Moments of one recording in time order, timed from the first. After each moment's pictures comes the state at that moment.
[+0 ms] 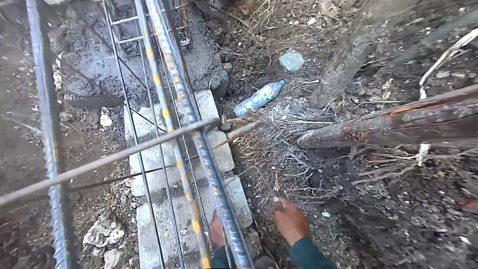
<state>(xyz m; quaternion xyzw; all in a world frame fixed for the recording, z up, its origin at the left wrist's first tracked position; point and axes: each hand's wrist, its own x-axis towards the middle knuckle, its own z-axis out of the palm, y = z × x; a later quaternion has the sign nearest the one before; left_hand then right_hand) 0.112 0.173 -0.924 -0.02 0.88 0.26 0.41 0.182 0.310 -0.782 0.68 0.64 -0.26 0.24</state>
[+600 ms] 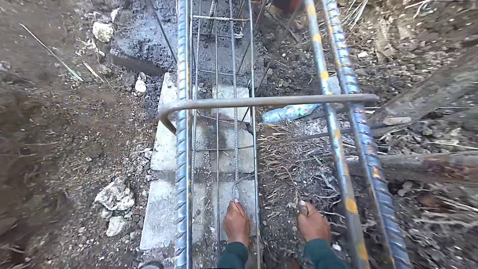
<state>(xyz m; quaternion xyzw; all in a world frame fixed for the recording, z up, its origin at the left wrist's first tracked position) 0.096 0.190 -0.911 0.01 0.86 0.25 0.45 0.205 0.336 -0.834 0.66 0.73 -0.11 0.15</state>
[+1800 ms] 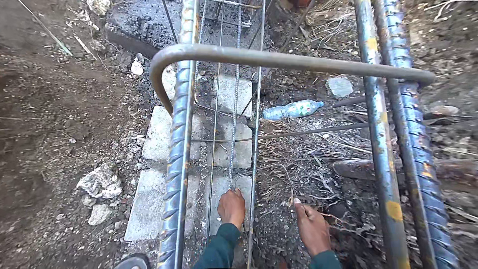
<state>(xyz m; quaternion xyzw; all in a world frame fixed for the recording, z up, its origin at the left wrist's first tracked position) 0.048 0.213 -0.903 -0.01 0.79 0.19 0.59 0.191 0.325 -0.807 0.62 0.76 -0.19 0.07</state>
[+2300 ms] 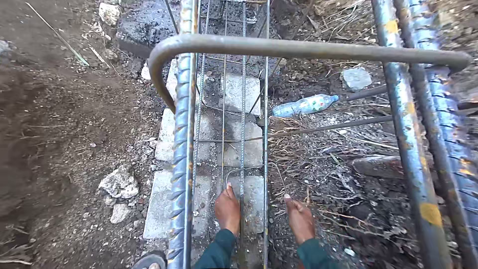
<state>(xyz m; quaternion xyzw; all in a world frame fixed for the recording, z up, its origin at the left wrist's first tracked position) 0.042 0.166 -0.919 -0.09 0.84 0.29 0.45 0.170 0.301 -0.867 0.66 0.69 -0.30 0.08</state>
